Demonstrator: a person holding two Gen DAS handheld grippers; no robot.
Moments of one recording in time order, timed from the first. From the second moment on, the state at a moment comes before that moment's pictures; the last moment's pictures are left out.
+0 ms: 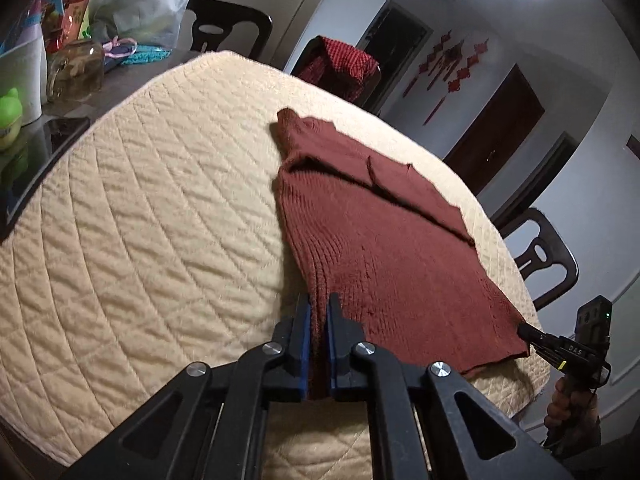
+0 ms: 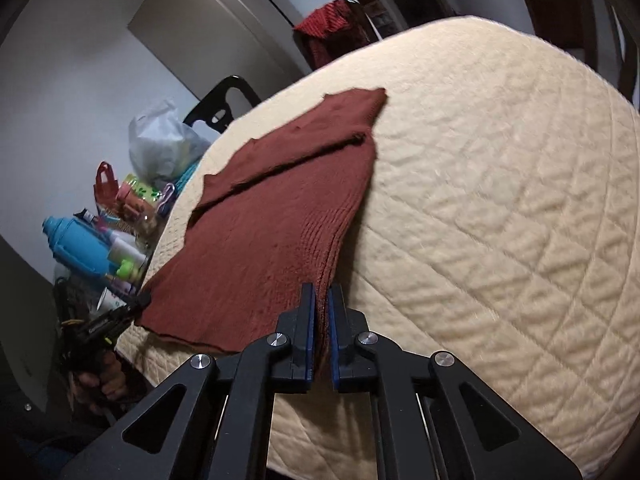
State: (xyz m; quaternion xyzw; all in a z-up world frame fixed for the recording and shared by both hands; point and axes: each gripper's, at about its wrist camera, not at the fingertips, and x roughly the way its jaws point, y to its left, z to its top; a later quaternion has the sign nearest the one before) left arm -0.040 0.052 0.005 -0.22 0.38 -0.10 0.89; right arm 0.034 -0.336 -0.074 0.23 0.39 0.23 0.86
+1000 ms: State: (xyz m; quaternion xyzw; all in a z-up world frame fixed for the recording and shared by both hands) left arm 0.076 0.066 0.093 -0.22 0.29 -0.12 0.92; right arm 0.132 -0.338 0.011 0.28 0.29 0.31 0.86
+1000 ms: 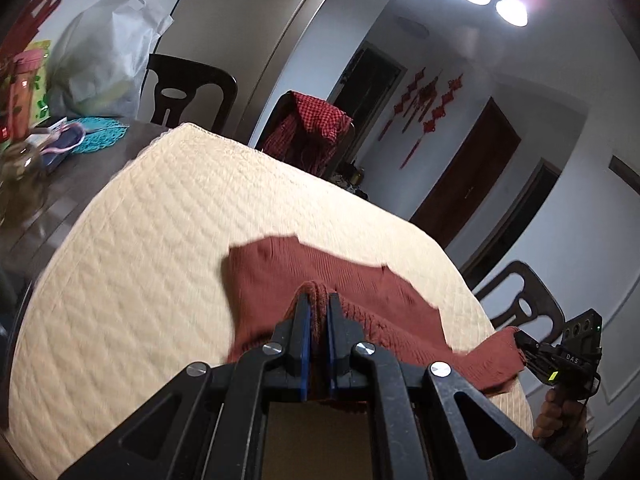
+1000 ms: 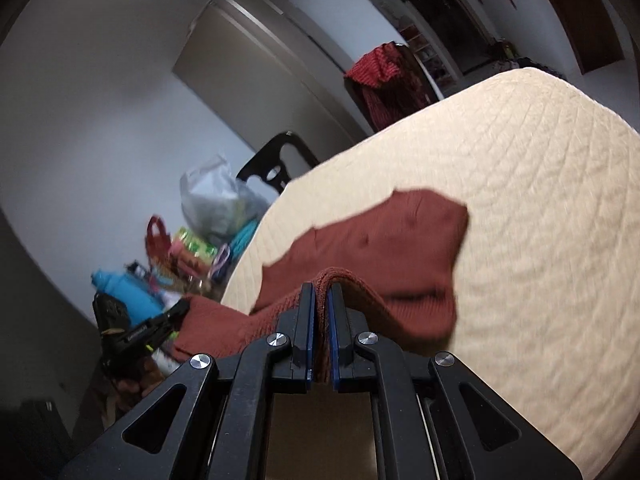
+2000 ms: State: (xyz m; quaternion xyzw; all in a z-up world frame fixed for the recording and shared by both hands) left arm 0.246 0.084 0.031 -0.26 0.40 -0.06 0.88; right arm 0.316 -0.345 -0.044 0.40 0.40 0.22 0.79
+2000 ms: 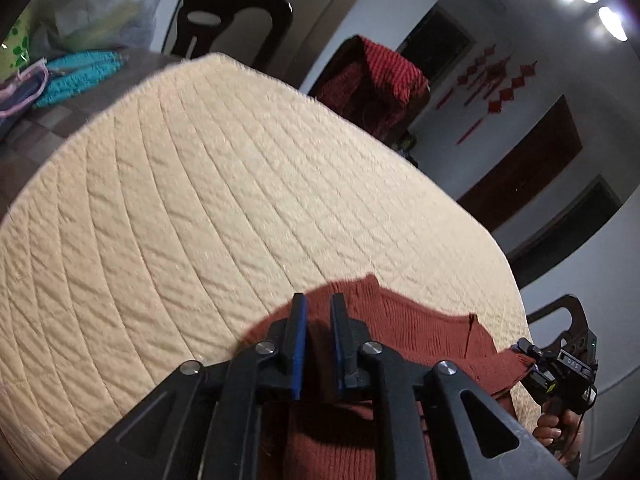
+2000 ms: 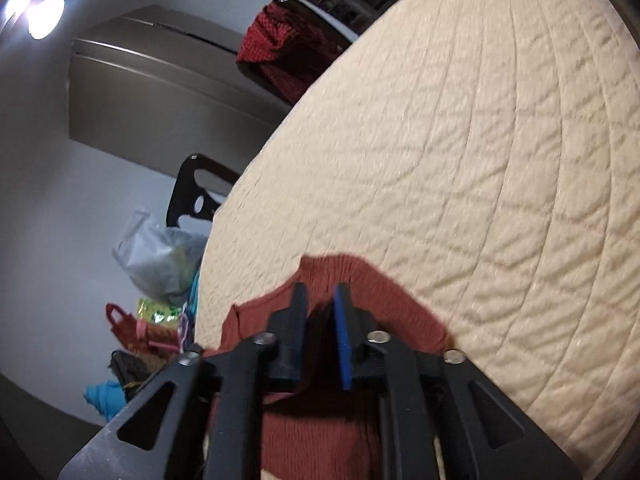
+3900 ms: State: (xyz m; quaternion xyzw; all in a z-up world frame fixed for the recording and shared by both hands) left arm 0.143 -0.089 0.018 -0.03 0.43 -0.18 0.89; right arm 0.197 -0.203 -0.049 0.05 0.40 0.25 0.88
